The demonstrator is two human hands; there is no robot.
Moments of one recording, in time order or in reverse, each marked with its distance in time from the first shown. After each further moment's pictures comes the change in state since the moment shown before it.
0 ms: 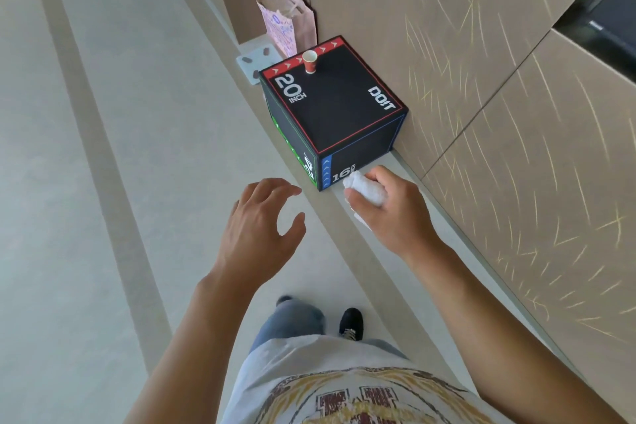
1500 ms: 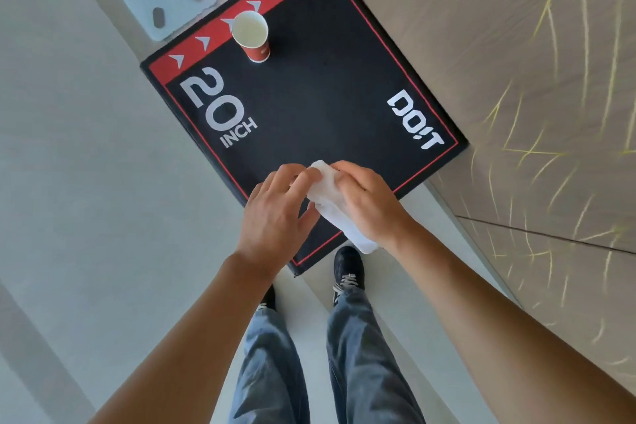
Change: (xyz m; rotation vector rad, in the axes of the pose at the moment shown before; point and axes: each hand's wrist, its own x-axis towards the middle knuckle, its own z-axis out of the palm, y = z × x) left_hand 0.611 -0.287 0.403 -0.009 -0.108 0.138; right_hand 0.589 0.367 0.265 0.417 -0.437 0.631
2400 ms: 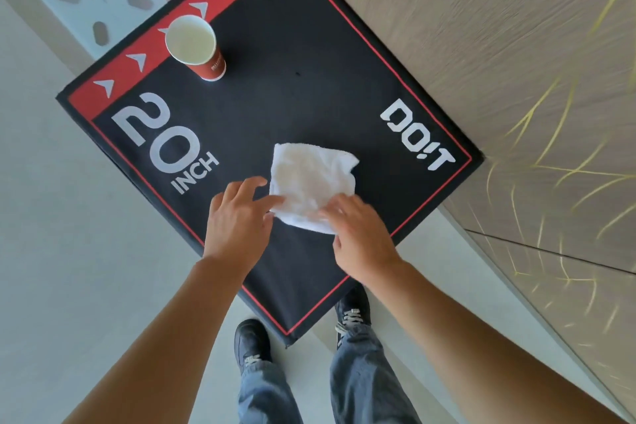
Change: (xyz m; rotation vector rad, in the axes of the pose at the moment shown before) left_hand 0.062 -0.125 0.114 0.234 -0.209 -0.057; right_hand 0.117 0.148 0.006 -0.936 0.222 -0.332
